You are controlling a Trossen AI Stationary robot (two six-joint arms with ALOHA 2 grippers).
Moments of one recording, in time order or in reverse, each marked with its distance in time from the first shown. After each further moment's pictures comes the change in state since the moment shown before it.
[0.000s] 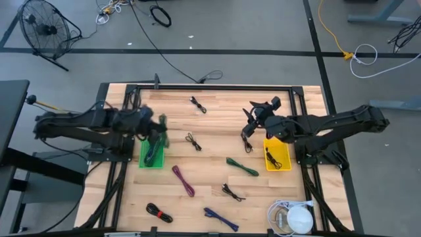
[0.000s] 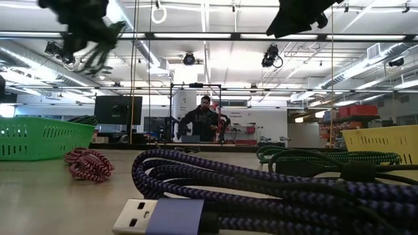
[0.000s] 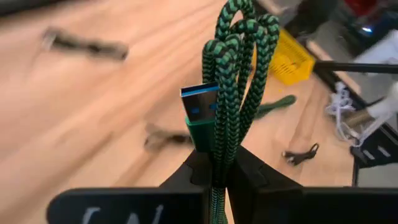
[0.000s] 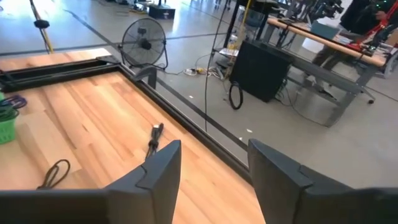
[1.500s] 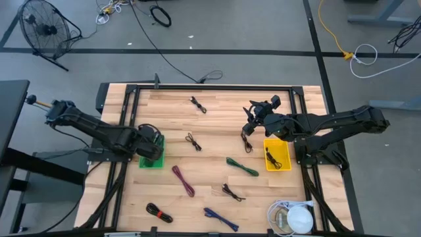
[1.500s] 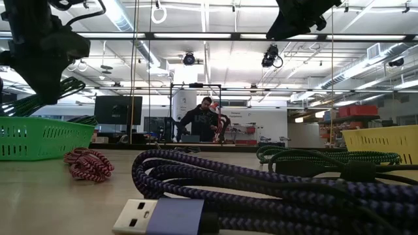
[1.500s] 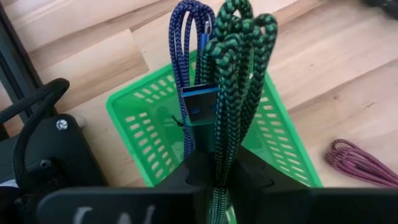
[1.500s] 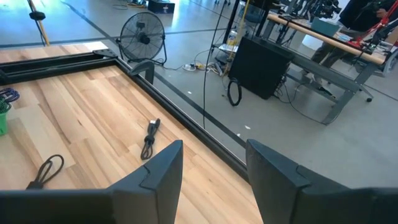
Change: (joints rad) left arm -0.288 0.402 0.000 -0.453 -0.046 -0.677; right arm -0.031 0.001 0.000 -0.014 -0.029 -0.012
